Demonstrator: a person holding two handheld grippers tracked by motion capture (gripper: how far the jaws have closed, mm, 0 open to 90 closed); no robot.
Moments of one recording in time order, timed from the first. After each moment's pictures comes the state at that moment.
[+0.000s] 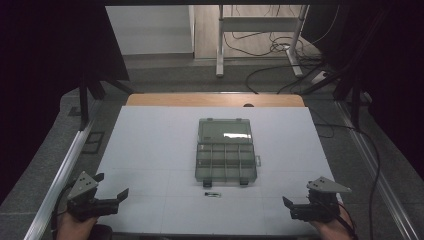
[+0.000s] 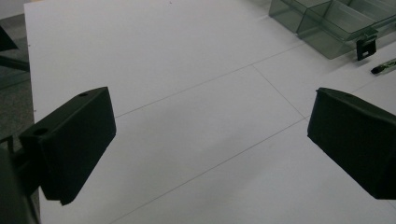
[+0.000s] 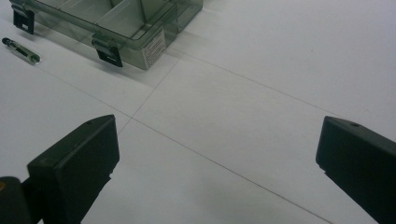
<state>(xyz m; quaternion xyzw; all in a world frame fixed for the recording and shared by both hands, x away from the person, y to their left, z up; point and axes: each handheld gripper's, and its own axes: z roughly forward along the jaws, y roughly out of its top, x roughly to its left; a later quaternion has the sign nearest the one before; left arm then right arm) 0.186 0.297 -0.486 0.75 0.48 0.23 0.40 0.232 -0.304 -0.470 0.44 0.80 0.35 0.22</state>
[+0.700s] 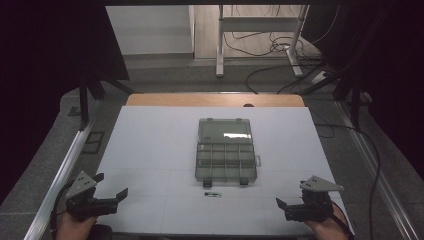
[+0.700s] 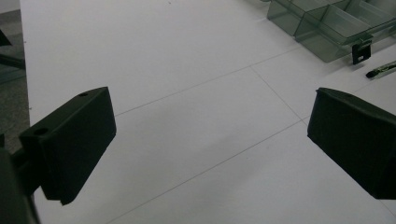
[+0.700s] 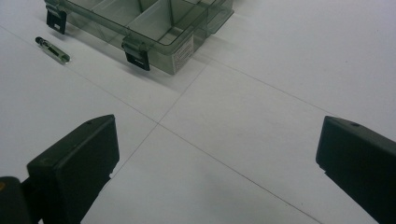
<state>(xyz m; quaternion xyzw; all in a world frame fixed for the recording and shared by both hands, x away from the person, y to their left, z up) 0.187 0.300 -0.487 0.74 0.49 0.22 0.40 0.234 -0.290 -0.470 0.41 0.81 0.36 0.20</state>
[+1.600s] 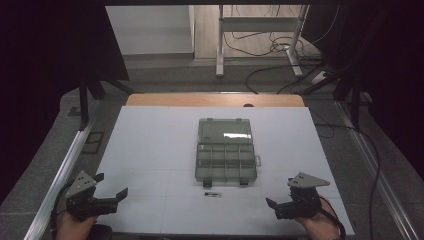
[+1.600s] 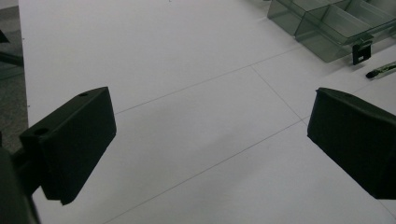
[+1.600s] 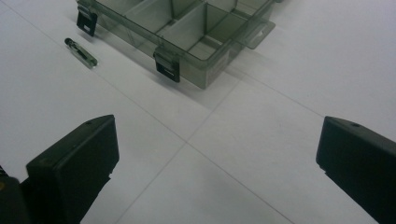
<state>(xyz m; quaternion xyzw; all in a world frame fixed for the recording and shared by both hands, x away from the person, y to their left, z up) 0.188 0.301 -0.487 0.74 0.49 0.22 0.40 0.244 -0.266 -0.472 0.38 0.84 0.36 0.17</state>
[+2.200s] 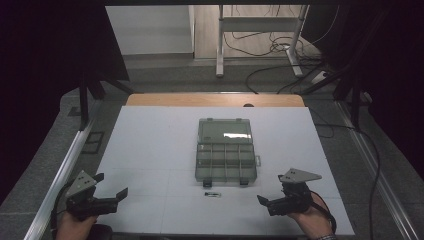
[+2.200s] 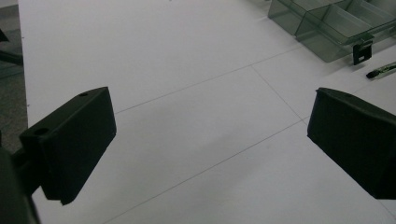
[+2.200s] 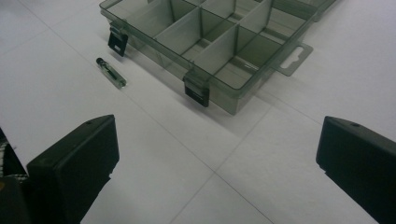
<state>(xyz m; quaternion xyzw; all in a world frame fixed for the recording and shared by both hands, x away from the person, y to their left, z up) 0.188 0.301 -0.487 0.74 0.49 0.22 0.40 0.255 -0.249 -0.471 0.36 0.84 0.39 0.14</state>
